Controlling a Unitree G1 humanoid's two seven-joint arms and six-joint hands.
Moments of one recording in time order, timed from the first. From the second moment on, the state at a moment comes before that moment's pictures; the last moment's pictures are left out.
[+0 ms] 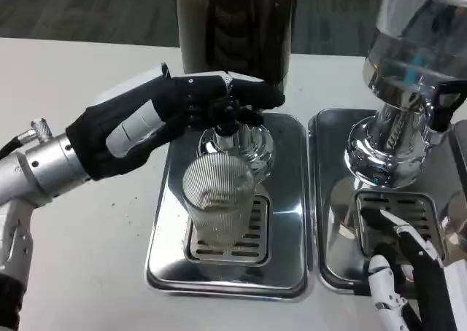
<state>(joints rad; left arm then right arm) -0.50 0.43 0.07 0.53 -0.38 -0.40 -1.18 0.62 -0.09 0.18 -0.24 -0.56 -0.31 -0.36</state>
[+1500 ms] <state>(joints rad) -0.44 0.46 0.02 0.50 -0.32 -0.66 -1.08 0.50 -0.13 0.18 -0.28 -0.45 -0.27 -0.13</state>
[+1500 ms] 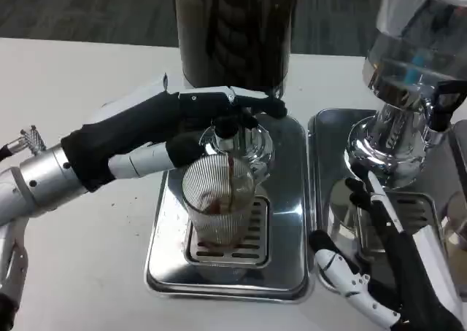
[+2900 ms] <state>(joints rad) -0.40 0.48 0.02 0.46 -0.32 -0.67 -1.05 0.28 -0.13 0.24 -0.16 -0.39 -0.21 -0.02</state>
